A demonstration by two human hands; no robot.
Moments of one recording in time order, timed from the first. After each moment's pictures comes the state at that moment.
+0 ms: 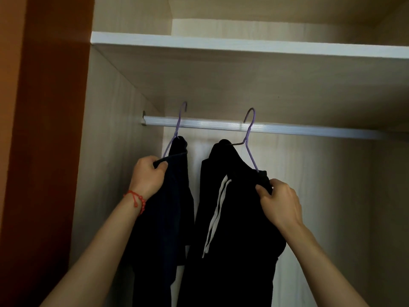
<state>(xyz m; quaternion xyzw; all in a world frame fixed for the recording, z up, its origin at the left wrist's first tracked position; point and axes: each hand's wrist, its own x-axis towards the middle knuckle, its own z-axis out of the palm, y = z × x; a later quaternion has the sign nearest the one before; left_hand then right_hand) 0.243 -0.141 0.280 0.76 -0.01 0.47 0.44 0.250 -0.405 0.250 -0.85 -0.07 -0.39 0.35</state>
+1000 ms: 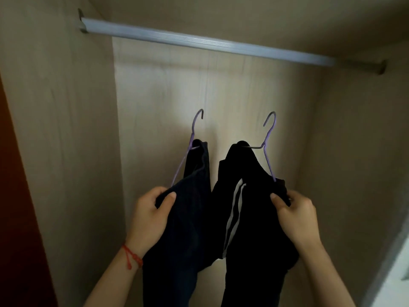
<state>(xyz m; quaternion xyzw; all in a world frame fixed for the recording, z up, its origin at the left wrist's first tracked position) 0.164 -0.216 0.091 0.74 -0.11 0.25 0.61 0.141 -0.475 0.109 -0.83 0.09 -0.32 0.45</state>
